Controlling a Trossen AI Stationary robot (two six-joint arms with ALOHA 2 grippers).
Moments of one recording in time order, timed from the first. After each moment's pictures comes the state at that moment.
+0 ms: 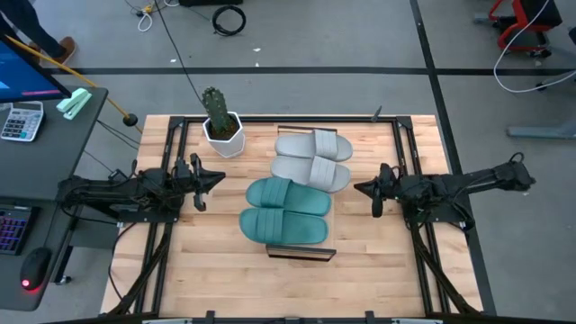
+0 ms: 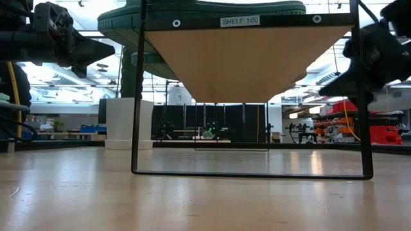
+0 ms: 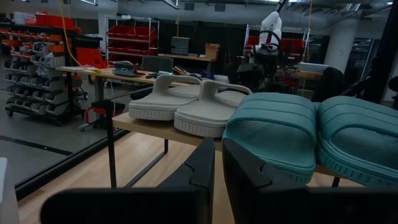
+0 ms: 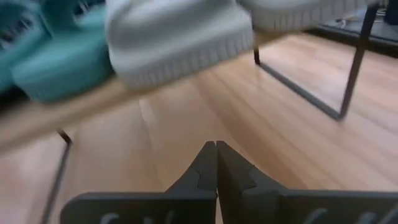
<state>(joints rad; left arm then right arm) 0.00 0.14 0.01 0.26 -0.27 -0.09 0.13 0.34 0.09 -0.09 0.36 0.46</state>
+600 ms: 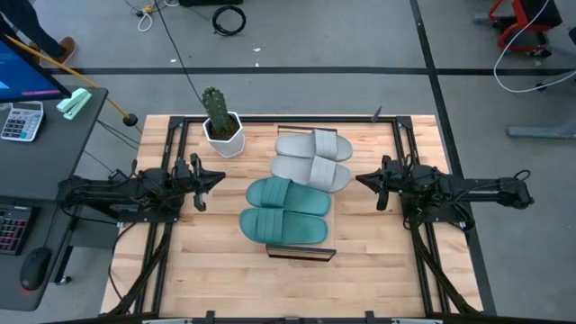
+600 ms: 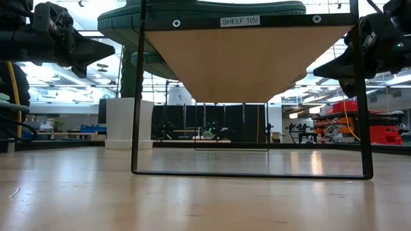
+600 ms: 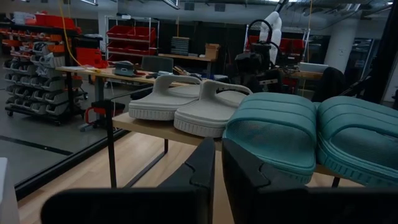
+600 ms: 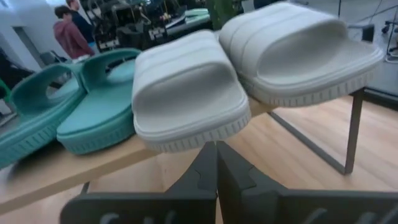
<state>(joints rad) 0.00 0.14 0.01 0.26 -0.27 -0.09 -0.06 0.20 0.09 -0.03 0.16 0.36</state>
